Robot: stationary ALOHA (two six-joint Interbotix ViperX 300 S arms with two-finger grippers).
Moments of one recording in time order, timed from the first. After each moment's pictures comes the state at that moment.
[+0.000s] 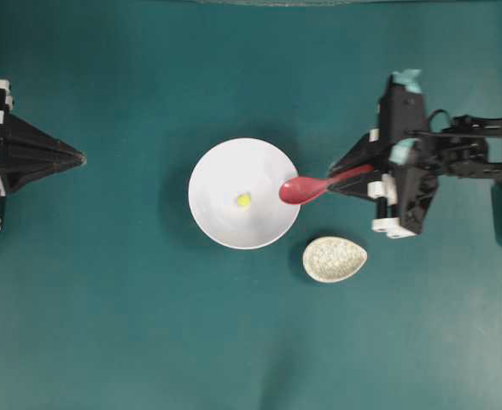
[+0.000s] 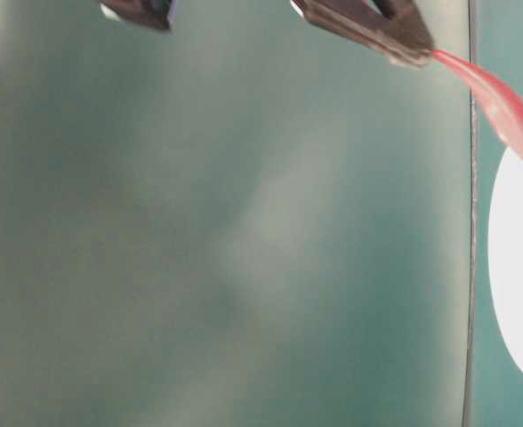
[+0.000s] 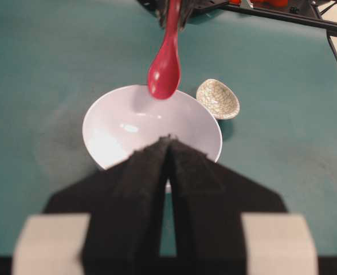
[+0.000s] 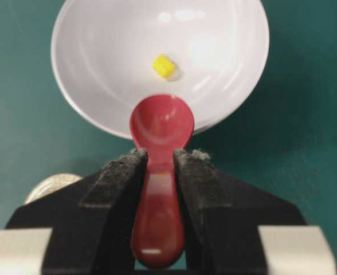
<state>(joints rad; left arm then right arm) 0.04 -1.01 1.20 0.01 -0.06 -0.15 -0.07 -0.32 0.87 0.28 0.11 -0.15</state>
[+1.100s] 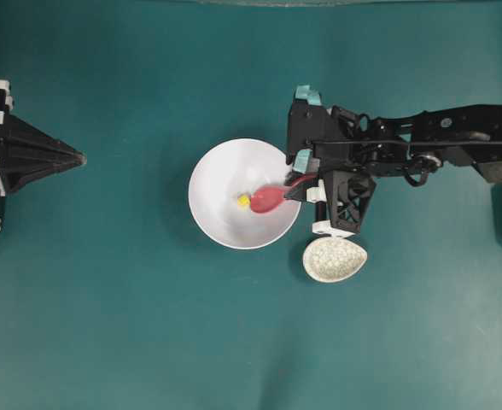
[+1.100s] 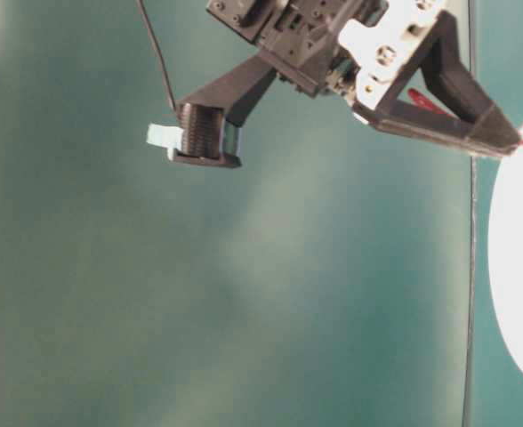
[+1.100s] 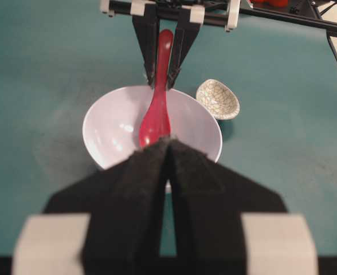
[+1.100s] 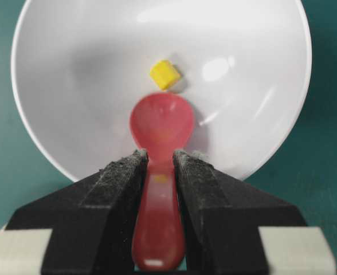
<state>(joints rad) 0.04 -1.01 1.20 0.01 -0.05 -0.15 -0.09 -0.03 0.64 0.23 0.27 -0.15</state>
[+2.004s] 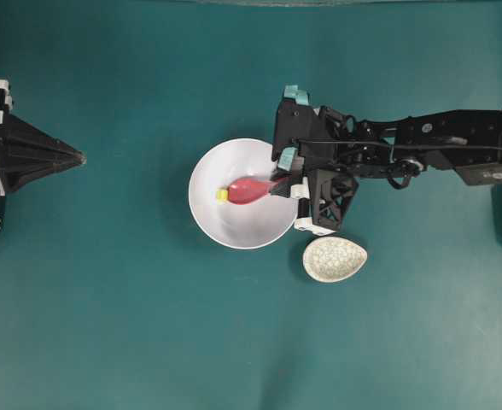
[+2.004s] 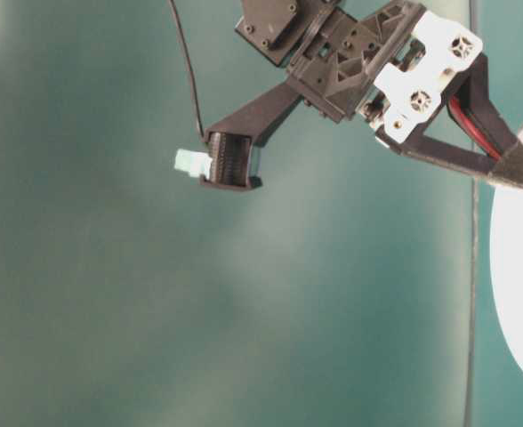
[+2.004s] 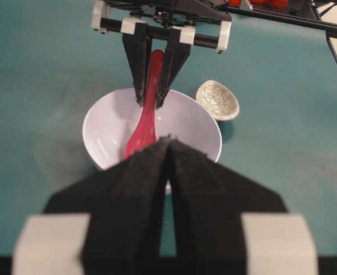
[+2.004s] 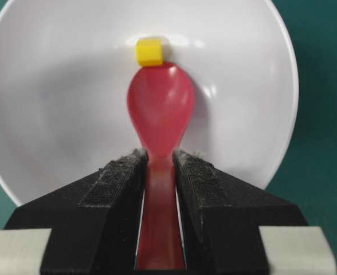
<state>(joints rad) 0.04 -1.01 1.20 0.01 -0.05 -0.15 -0.09 0.04 0.62 0.24 0.14 -0.14</state>
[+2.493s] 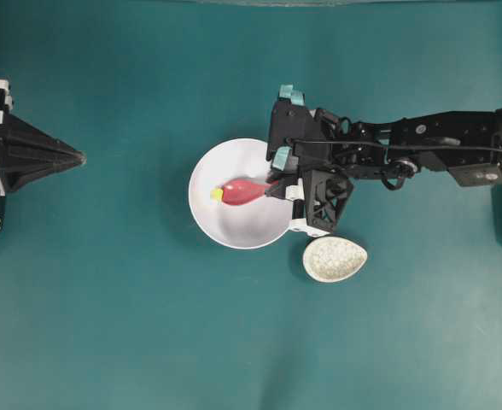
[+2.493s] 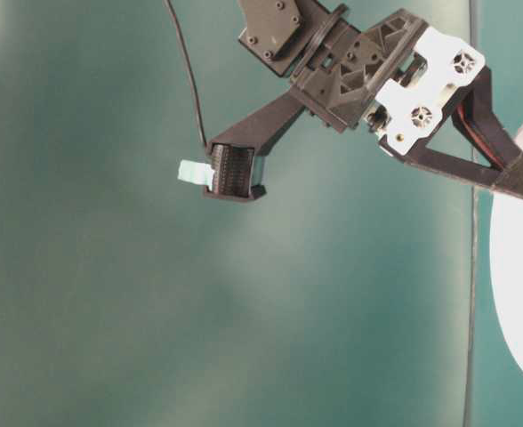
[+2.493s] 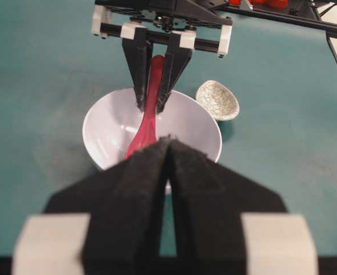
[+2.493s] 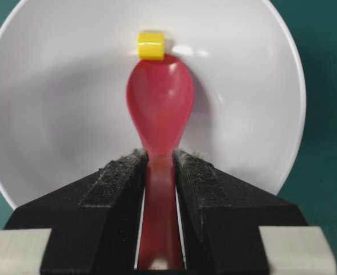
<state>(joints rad) 0.04 -1.01 1.20 0.01 -0.05 -0.15 -0.08 0.06 0.60 0.26 0.13 -0.14</state>
